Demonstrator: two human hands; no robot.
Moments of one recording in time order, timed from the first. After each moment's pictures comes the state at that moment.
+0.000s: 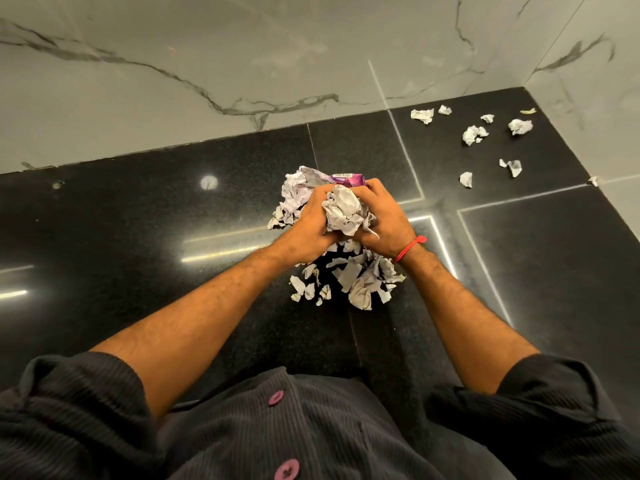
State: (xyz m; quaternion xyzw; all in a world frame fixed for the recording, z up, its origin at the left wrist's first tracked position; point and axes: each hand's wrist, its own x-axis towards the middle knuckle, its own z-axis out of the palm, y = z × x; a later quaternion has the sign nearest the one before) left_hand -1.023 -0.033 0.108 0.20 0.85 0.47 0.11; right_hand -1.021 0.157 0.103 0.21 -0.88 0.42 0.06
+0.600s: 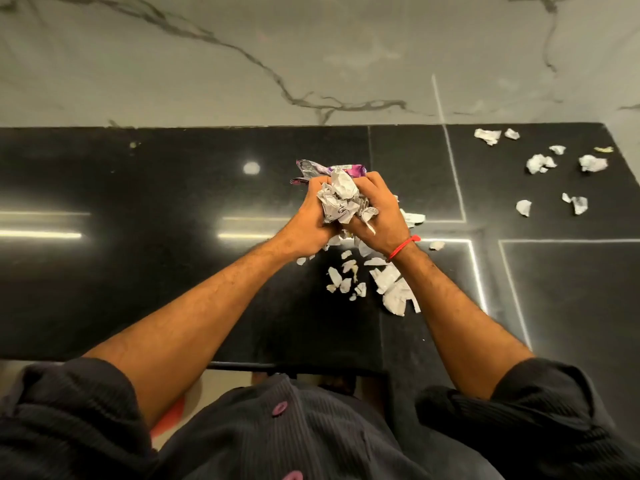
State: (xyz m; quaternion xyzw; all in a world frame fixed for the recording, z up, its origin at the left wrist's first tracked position) left_hand -0.986 -0.097 0.142 0.10 0.83 0.54 0.04; right_hand -1.018 0.065 0.132 0.27 -0.82 0.51 0.06
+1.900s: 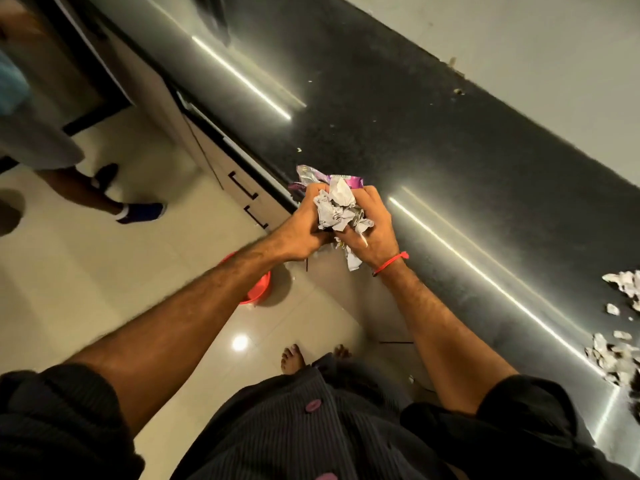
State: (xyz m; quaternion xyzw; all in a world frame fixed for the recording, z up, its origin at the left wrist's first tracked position) left_hand -0.632 -0.484 0.109 -0.17 0.80 0.56 -0.13; right_hand -0.750 -0.368 0.111 0.49 -0.70 0.50 -0.14
